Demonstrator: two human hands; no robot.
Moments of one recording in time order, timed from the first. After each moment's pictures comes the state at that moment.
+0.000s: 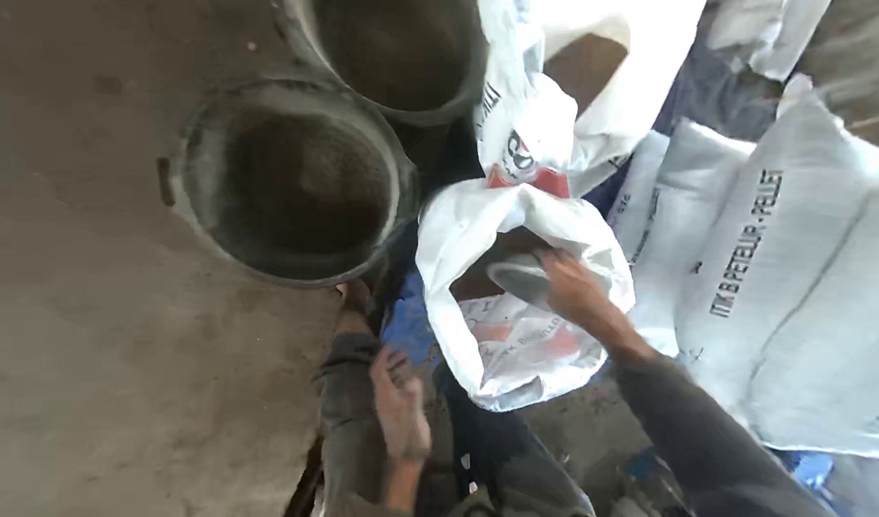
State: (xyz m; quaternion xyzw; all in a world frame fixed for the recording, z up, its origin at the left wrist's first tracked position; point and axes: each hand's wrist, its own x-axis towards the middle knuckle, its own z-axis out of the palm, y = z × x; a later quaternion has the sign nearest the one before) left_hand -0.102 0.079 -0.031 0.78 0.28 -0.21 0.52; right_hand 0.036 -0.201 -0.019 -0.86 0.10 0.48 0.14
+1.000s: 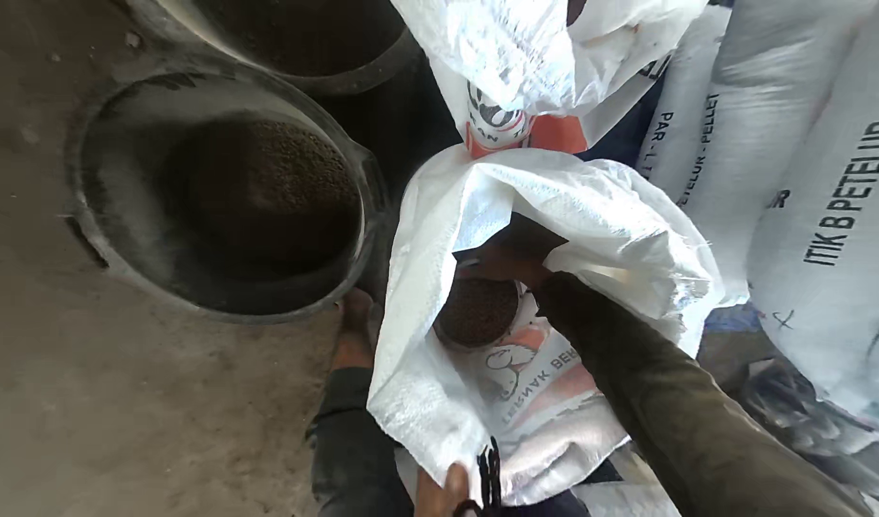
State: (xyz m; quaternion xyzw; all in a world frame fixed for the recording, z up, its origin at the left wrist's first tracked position) left_hand -0.044 0.005 0.020 0.63 0.43 -0.42 0.49; right_hand -0.011 -0.216 -0.267 -0.71 0.08 0.55 0.43
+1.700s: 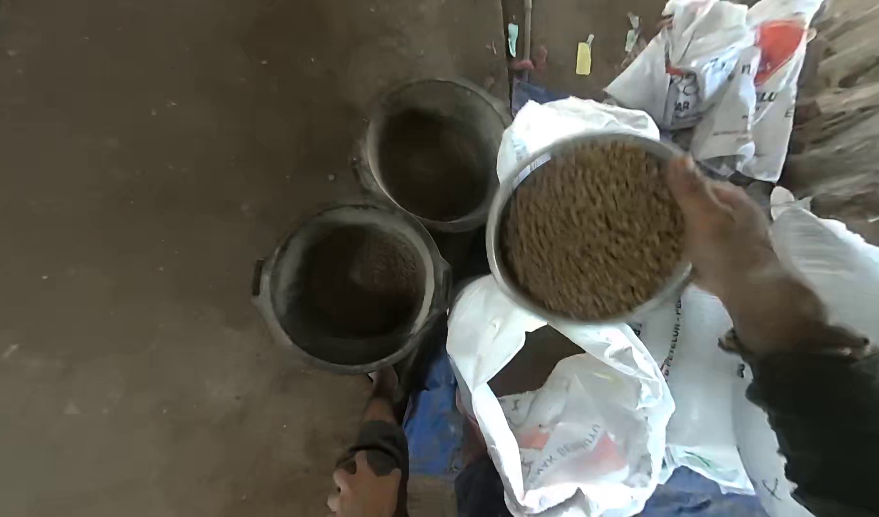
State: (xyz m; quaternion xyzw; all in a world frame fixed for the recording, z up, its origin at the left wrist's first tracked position) left_hand -0.072 0.168 -0.079 0.78 0.32 -0.54 0.02; right_hand 0.226 -0.219 0.131 -0.87 0.24 0.09 0.42
